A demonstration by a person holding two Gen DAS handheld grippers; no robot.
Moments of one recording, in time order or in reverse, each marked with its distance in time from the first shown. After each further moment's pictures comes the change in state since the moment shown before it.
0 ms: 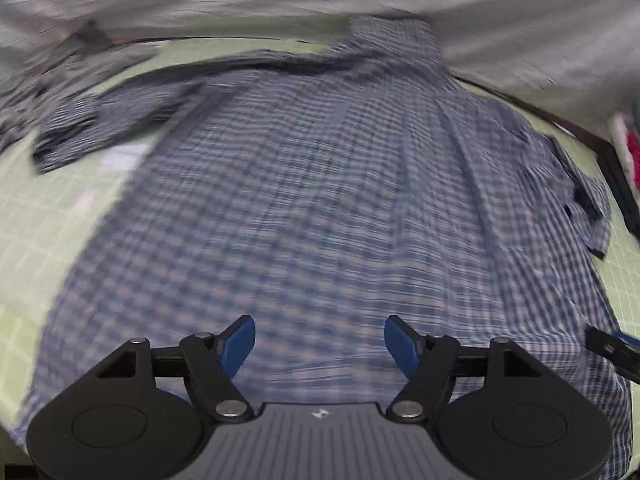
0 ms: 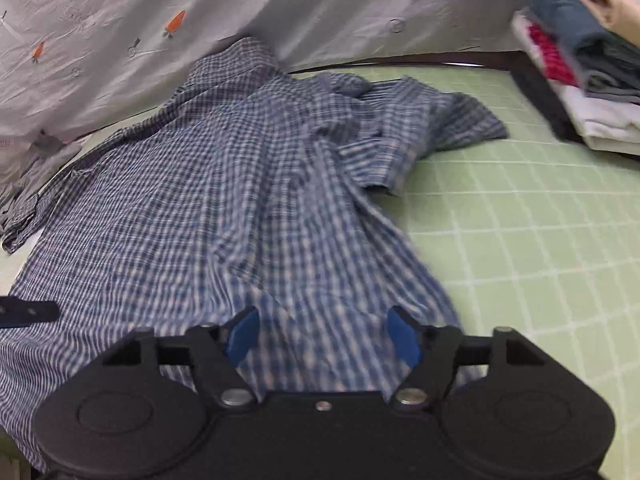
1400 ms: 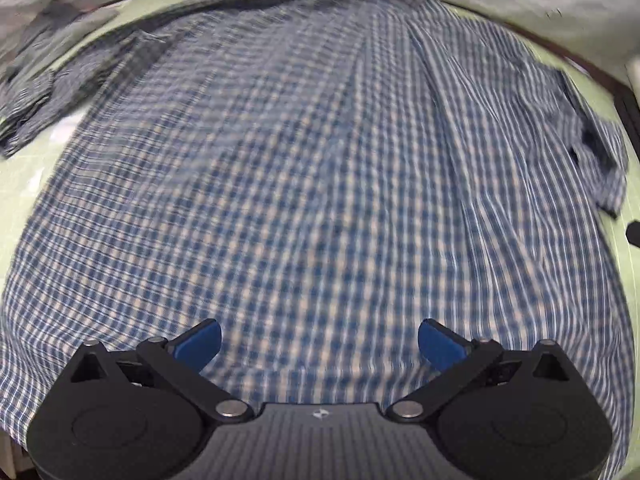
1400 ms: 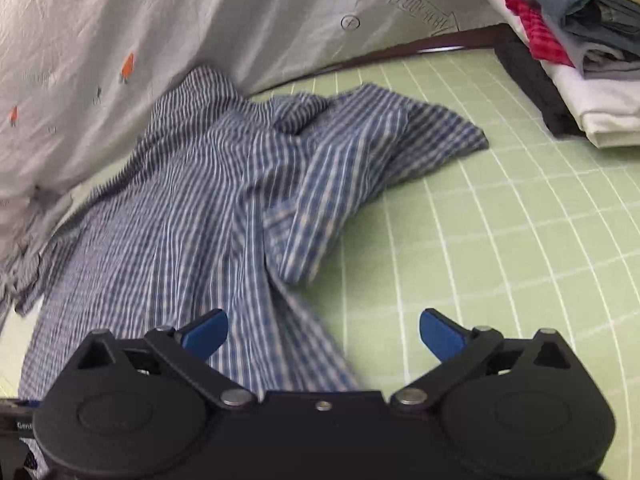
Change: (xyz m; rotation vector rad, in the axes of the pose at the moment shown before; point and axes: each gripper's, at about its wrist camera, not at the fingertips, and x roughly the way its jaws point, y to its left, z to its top) left arm 0.026 -0.053 0.027 -0.047 0.165 0.104; right arm 0.029 -0.107 0.054 0.146 0.011 0.090
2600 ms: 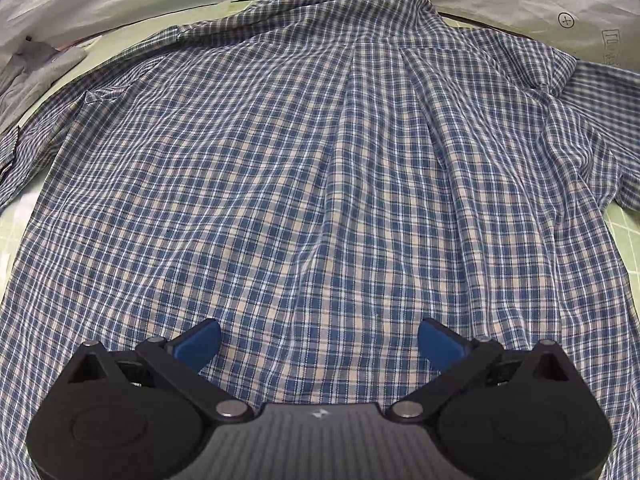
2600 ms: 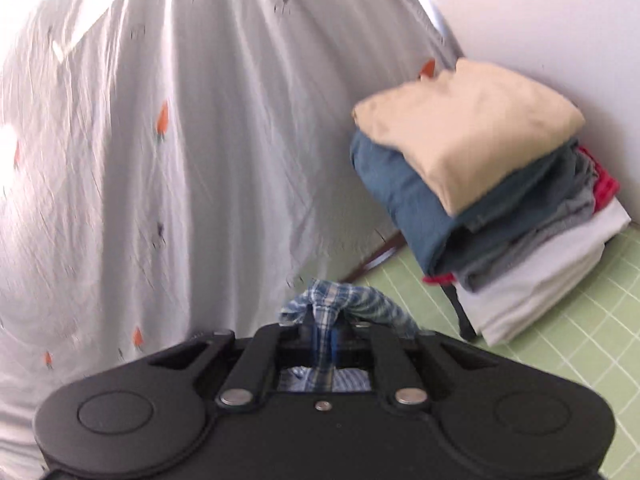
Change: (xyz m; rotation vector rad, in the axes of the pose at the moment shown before) left arm 0.044 -0.032 0.054 0.077 -0.023 0.019; right arm -0.139 -0.120 0.095 0.371 -0.553 0.124
